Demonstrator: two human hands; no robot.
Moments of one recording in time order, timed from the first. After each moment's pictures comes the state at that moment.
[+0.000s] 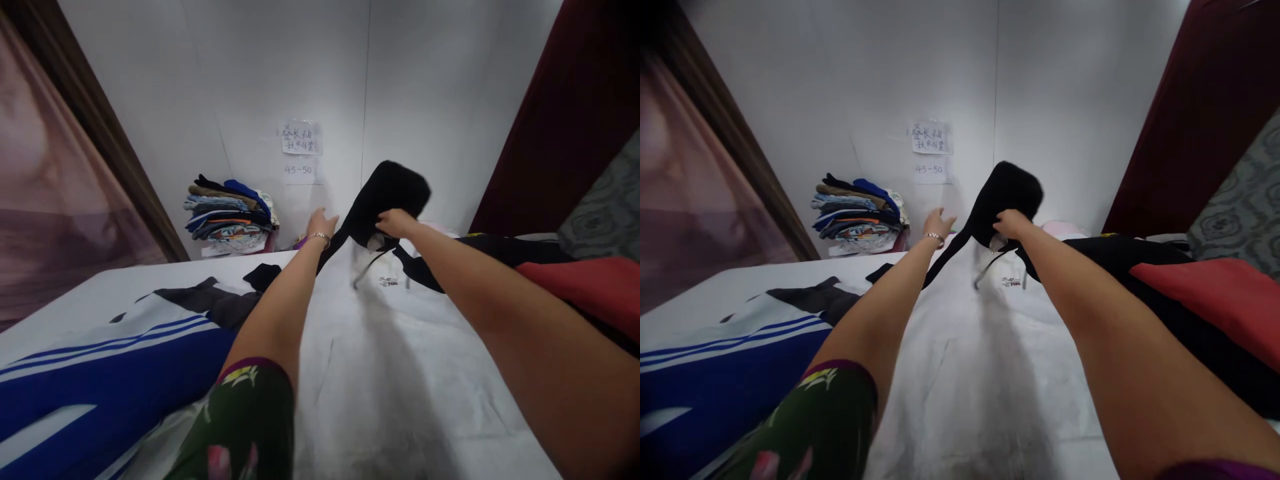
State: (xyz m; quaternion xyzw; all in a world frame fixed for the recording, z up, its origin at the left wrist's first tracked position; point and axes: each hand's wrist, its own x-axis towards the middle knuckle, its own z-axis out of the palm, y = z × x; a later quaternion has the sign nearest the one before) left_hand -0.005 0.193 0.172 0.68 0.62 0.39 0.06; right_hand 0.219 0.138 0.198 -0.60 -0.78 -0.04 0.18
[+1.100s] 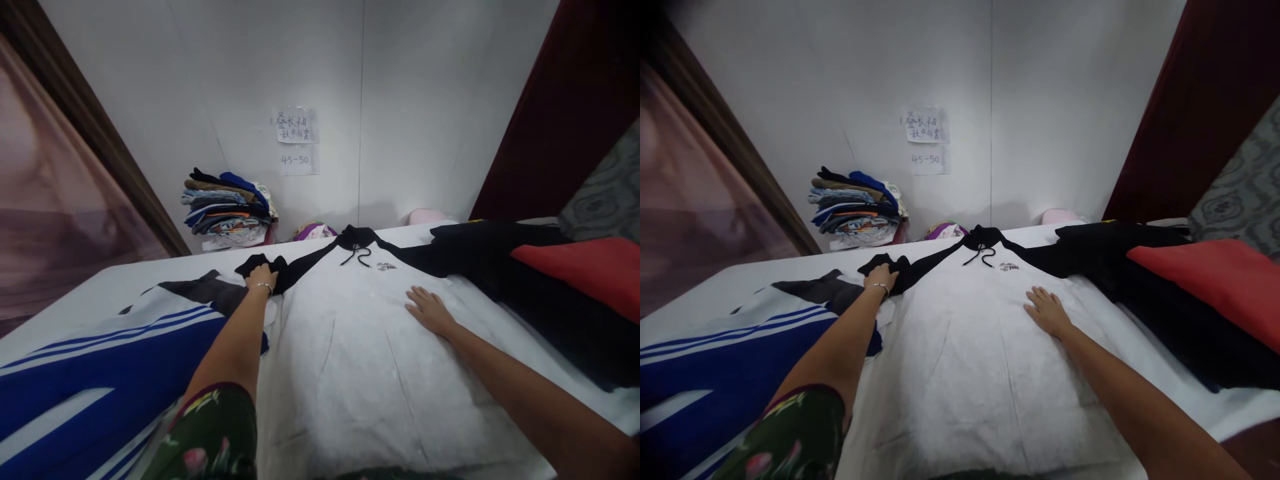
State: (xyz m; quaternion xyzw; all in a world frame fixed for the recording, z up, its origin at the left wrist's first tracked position) left_hand -0.170 0.139 0.049 0.62 0.78 0.08 -0.01; right_hand 0.296 -0.007 -0.045 -0.69 -0.72 0.05 0.06
